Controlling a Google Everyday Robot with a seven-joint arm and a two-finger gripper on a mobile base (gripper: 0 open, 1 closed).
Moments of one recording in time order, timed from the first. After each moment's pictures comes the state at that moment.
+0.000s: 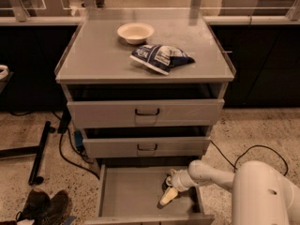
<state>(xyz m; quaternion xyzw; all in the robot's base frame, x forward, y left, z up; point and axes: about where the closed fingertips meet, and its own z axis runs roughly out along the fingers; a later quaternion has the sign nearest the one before) 0.571 -0.102 0.190 -0.53 0.79 0.21 0.23</state>
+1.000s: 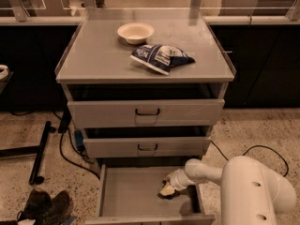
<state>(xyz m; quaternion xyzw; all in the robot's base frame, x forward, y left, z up) 0.582 -0.093 0.172 -0.51 0.81 0.21 0.20</state>
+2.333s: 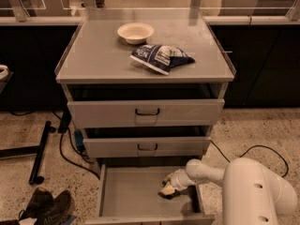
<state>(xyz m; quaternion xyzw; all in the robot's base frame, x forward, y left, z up) 0.582 -0.096 0.170 -0.51 0.81 0.21 0.21</state>
